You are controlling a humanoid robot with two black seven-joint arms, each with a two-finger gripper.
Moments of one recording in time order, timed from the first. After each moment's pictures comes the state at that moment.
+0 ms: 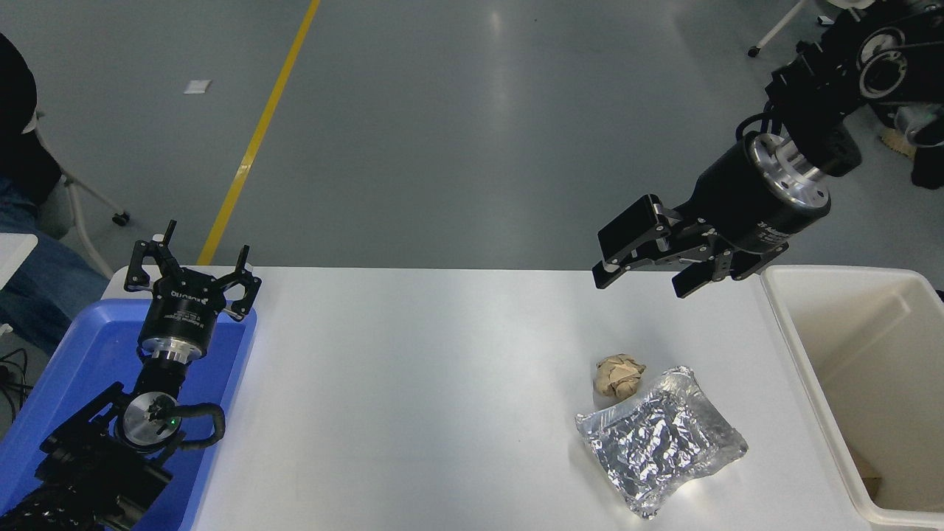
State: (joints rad) left arm -0.52 0.24 -1.00 -0.46 -0.12 -0.69 -0.39; right arm 2.38 -0.45 -1.09 1.57 -0.11 0.78 0.06
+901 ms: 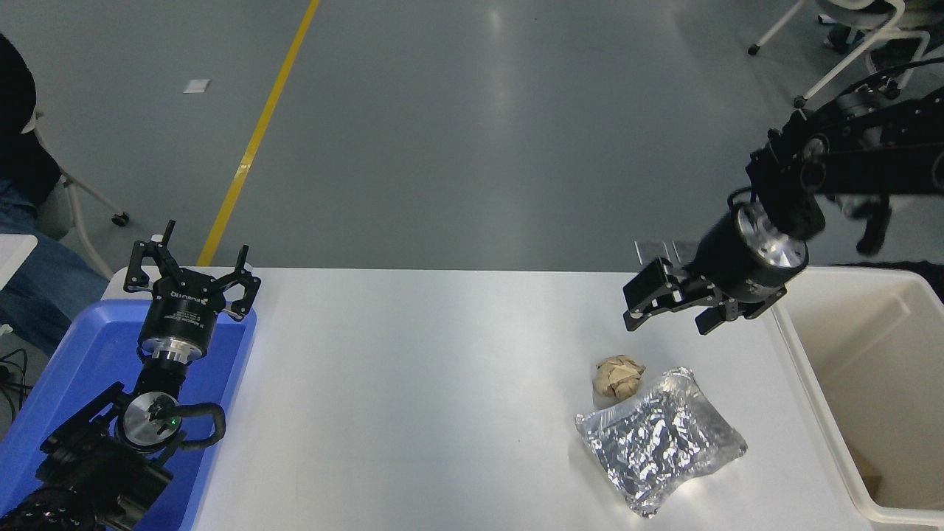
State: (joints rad) left arm -0.52 0.23 -1.00 -0.46 -0.12 -0.69 -0.40; right arm 1.80 -0.43 -1.08 1.25 -0.44 0.56 0.07
